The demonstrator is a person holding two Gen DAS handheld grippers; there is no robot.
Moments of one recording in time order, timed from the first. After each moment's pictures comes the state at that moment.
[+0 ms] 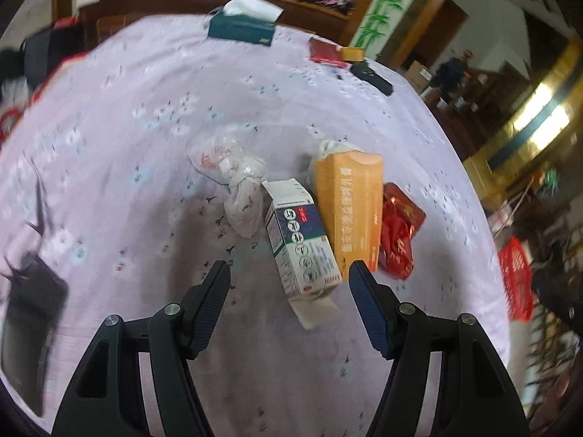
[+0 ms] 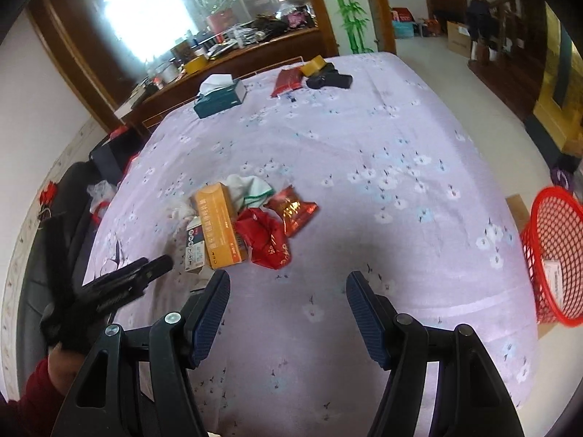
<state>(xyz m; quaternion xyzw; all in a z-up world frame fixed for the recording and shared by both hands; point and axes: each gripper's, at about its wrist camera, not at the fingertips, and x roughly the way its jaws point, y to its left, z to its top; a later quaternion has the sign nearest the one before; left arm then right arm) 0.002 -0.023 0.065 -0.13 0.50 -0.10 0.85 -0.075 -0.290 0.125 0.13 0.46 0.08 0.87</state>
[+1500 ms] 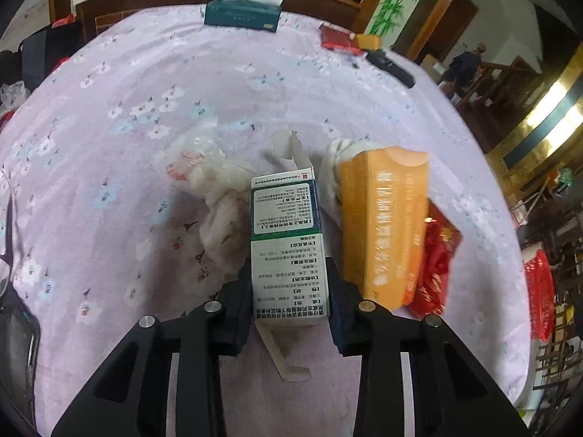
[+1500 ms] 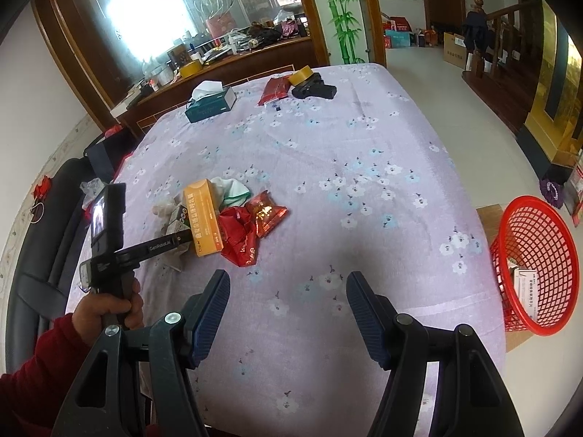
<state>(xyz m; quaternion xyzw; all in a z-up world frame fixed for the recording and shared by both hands) 0.037 -0.041 0.038 -0.10 0.51 -0.09 0.85 -0.089 -0.319 0.136 0.11 0.46 0.07 0.88</state>
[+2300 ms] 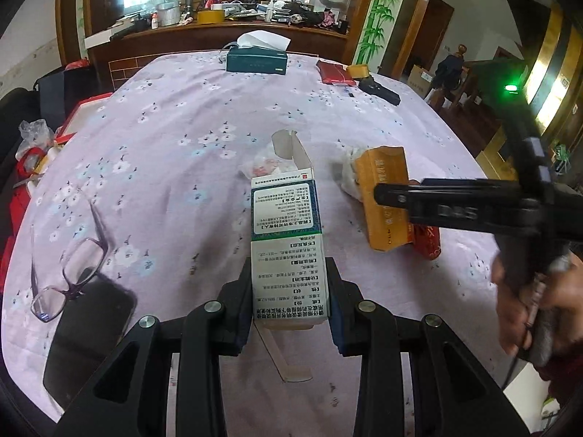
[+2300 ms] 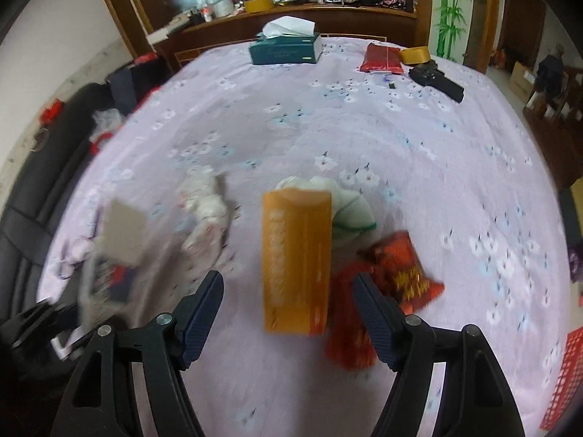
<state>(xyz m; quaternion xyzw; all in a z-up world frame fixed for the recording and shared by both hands) -0.041 0.013 0.085 -0.05 0.45 -0.09 0.89 0.051 -0.156 0.063 -0.01 0.50 0.14 0.85</state>
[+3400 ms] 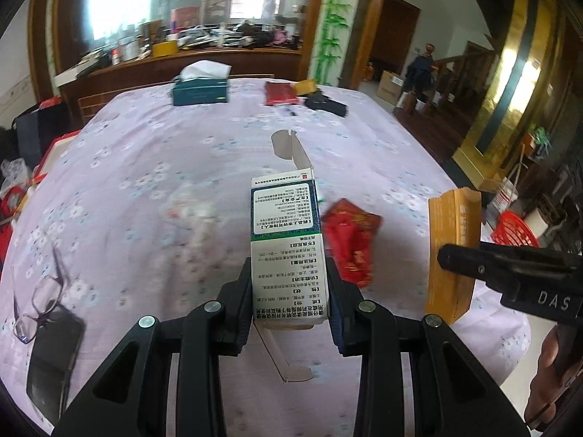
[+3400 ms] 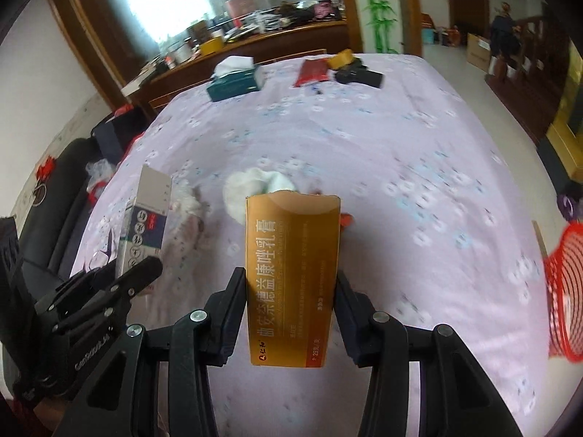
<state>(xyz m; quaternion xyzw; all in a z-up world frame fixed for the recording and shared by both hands) -0.043 -0.083 0.110 -0.01 0.41 -0.14 0.90 -0.038 -0.253 0.104 0.09 0.47 0.10 0.87</state>
